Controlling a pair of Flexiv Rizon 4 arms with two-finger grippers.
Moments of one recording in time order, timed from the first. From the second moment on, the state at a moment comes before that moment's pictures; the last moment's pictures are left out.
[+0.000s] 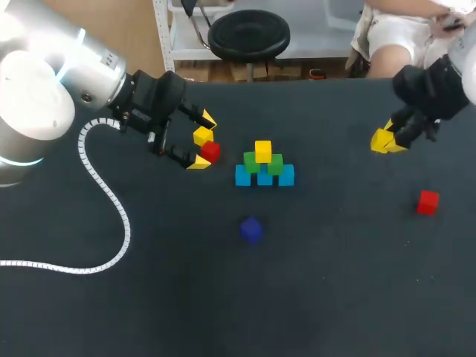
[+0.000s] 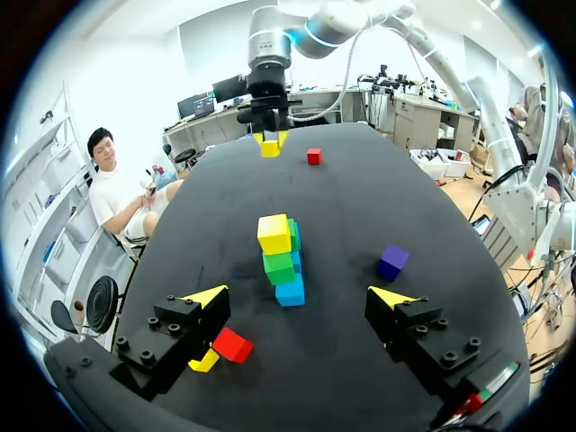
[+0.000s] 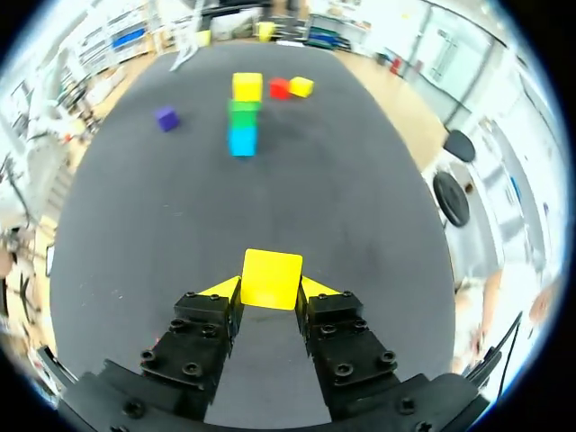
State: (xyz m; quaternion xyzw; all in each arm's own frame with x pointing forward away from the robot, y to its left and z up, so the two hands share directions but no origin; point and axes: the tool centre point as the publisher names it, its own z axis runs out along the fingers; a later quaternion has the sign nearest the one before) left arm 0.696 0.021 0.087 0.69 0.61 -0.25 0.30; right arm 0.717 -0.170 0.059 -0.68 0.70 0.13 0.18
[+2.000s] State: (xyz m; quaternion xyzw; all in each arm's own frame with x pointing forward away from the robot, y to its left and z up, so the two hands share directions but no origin) left arm 0.696 0.021 0.087 0.69 0.61 -0.25 0.30; right arm 0.680 -0.069 0.078 -0.80 0.60 0.04 -0.01
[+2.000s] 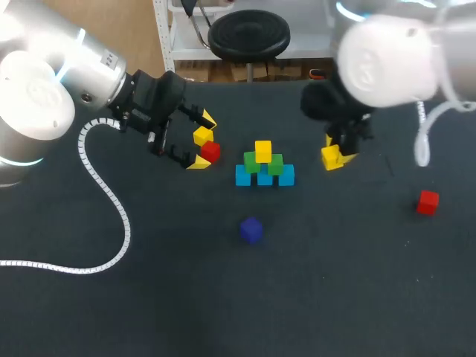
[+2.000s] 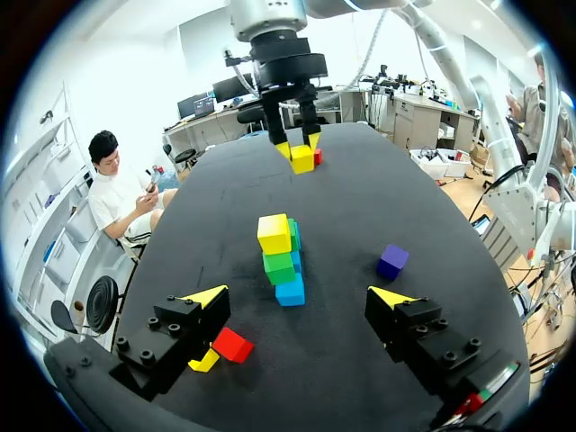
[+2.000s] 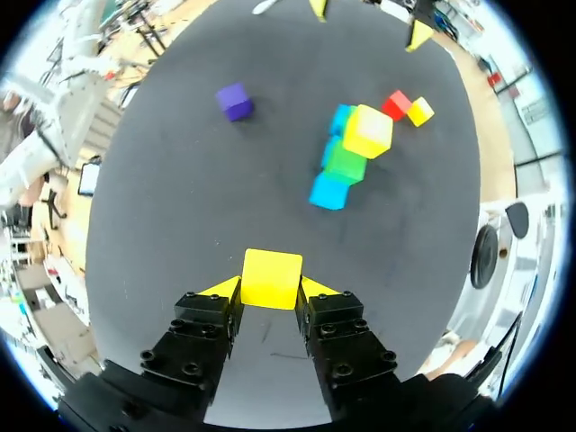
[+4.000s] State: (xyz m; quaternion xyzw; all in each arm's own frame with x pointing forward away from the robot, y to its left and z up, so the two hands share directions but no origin) left arm 0.696 0.021 0.087 0.69 0.61 -0.25 0.30; right arm 0.706 -0.004 0.075 -0.77 0.63 0.08 0.05
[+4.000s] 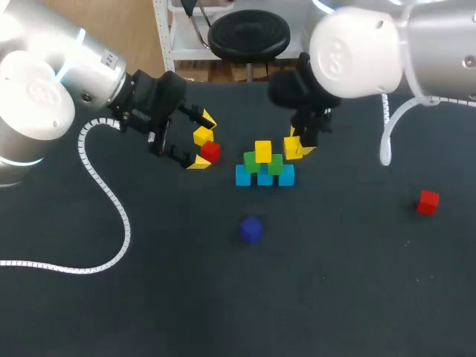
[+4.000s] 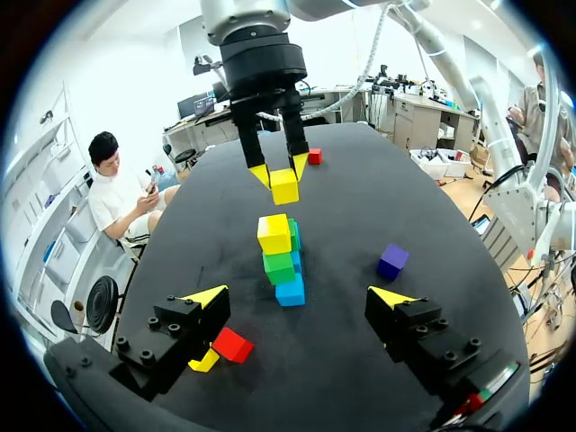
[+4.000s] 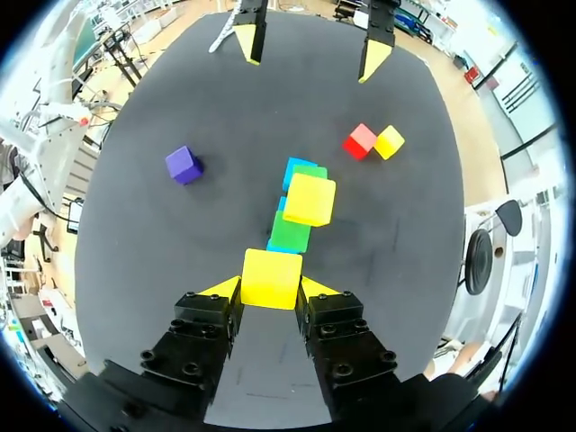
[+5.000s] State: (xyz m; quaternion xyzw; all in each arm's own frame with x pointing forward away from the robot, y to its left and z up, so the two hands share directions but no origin) left arm 0.696 0.021 0.087 0.69 0.61 -0.25 0.30; right arm 0.723 0.015 0.056 -0.77 0.63 0.07 0.05
